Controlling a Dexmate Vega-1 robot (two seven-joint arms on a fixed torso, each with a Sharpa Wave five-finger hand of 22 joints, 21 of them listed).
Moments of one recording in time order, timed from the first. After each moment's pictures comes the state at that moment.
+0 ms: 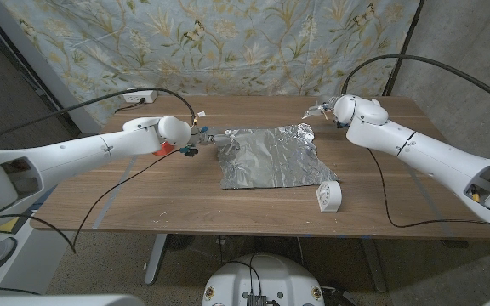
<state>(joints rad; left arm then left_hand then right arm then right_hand) 0.12 0.93 1.29 -1.58 -0.07 0.20 -0.39 0.03 0.17 0.70 0.15 0.20 0.17 -0.01 0.18 0.18 0.07 -0.03 0.19 0.17 -0.06 -0.02 0.18 0.16 -0.15 -0.03 0.34 0.17 -0.31 -0.74 -0.94 -1.70 -0.44 -0.78 0.37 0.52 0.07 0.31 -0.17 0.18 0.41 0.12 0.25 0.19 0.06 0.14 0.20 0.19 -0.05 0.12 0.20 0.18 0.07 0.06 0.19 0.17</state>
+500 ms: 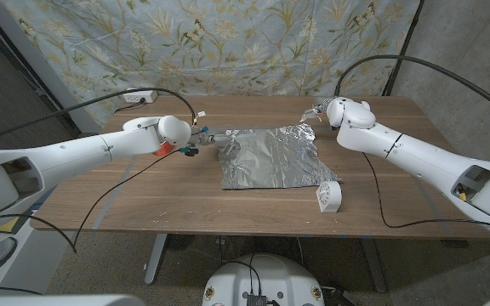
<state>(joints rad) 0.12 0.93 1.29 -1.58 -0.08 0.20 -0.40 0.04 0.17 0.71 0.14 0.20 0.17 -0.01 0.18 0.18 0.07 -0.03 0.19 0.17 -0.06 -0.02 0.18 0.16 -0.15 -0.03 0.33 0.17 -0.29 -0.69 -0.99 -1.66 -0.52 -0.82 0.38 0.57 0.05 0.32 -0.18 0.18 0.47 0.13 0.26 0.19 0.10 0.16 0.21 0.19 -0.01 0.14 0.21 0.18 0.10 0.09 0.19 0.17</state>
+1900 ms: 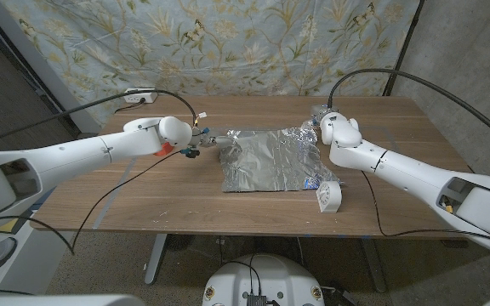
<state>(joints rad) 0.13 0.94 1.29 -1.62 -0.09 0.23 -0.41 0.06 0.17 0.73 0.11 0.20 0.17 -0.03 0.18 0.18 0.07 -0.04 0.19 0.17 -0.06 -0.02 0.18 0.16 -0.14 -0.03 0.31 0.17 -0.34 -0.63 -1.03 -1.55 -0.65 -0.78 0.24 0.69 -0.02 0.32 -0.17 0.20 0.65 0.08 0.29 0.20 0.26 0.12 0.23 0.19 0.15 0.08 0.23 0.18 0.23 0.05 0.20 0.17</state>
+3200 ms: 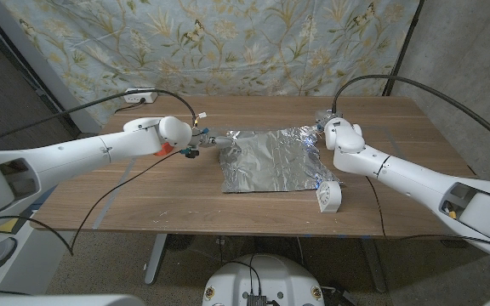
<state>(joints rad) 0.12 0.94 1.30 -1.62 -0.08 0.27 -0.41 0.08 0.17 0.73 0.09 0.20 0.17 -0.03 0.18 0.18 0.06 -0.03 0.18 0.18 -0.06 -0.02 0.18 0.16 -0.13 -0.03 0.31 0.18 -0.37 -0.64 -1.02 -1.52 -0.67 -0.78 0.23 0.76 -0.02 0.32 -0.17 0.20 0.82 0.03 0.32 0.20 0.34 0.08 0.23 0.19 0.22 0.04 0.23 0.18 0.29 0.03 0.20 0.17</state>
